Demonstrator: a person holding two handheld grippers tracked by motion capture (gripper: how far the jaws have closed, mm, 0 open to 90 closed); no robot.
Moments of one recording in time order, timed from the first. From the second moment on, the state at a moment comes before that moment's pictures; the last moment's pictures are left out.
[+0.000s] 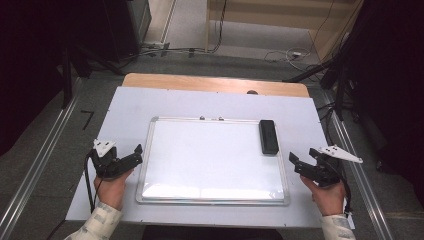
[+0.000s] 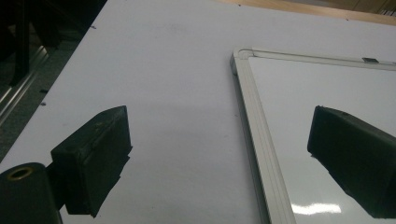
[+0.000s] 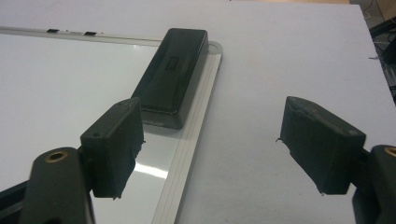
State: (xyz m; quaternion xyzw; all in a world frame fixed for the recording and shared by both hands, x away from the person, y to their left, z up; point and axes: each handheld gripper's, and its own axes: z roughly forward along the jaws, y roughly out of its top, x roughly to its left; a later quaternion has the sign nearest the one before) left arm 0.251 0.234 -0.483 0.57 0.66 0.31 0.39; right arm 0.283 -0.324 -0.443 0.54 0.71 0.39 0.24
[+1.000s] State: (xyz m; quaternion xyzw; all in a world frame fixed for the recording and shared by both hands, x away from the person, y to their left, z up) left arm 0.251 0.235 -0.483 0.57 0.66 0.31 0.39; right arm 0.263 -0.362 -0.447 0.56 0.69 0.38 0.26
